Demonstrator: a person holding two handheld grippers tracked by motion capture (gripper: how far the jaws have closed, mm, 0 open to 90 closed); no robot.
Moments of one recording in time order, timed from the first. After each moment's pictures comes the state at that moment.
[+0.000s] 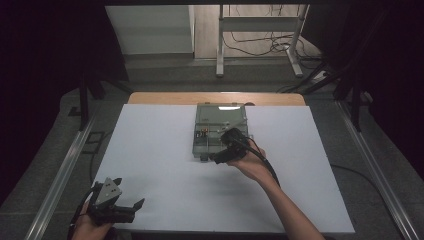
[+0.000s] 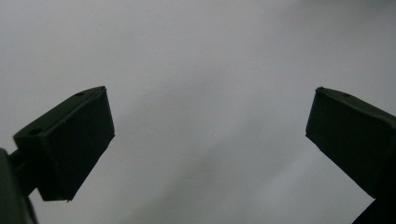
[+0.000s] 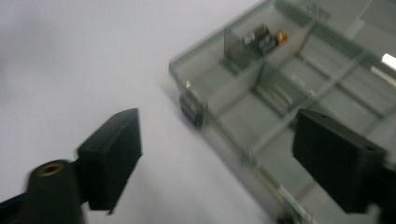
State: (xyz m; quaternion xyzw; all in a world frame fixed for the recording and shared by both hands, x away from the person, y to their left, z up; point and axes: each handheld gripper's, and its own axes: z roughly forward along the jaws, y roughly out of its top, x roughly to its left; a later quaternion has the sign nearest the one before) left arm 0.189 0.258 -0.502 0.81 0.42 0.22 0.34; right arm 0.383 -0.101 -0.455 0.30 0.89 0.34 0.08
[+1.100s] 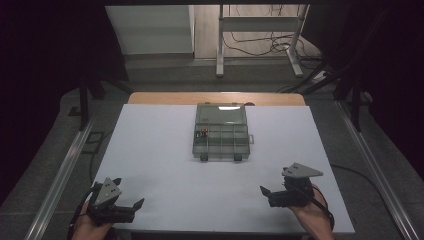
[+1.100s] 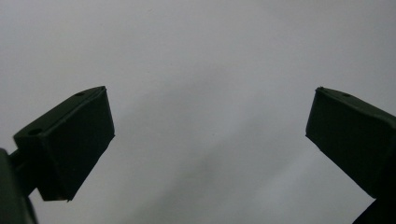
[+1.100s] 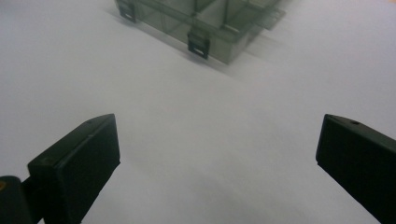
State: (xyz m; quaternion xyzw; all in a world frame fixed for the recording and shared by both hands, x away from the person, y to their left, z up) left arm 0.188 0.258 -0.502 0.81 0.42 0.23 0.34; right arm 0.263 -0.256 -0.469 0.38 0.82 0.37 0.20
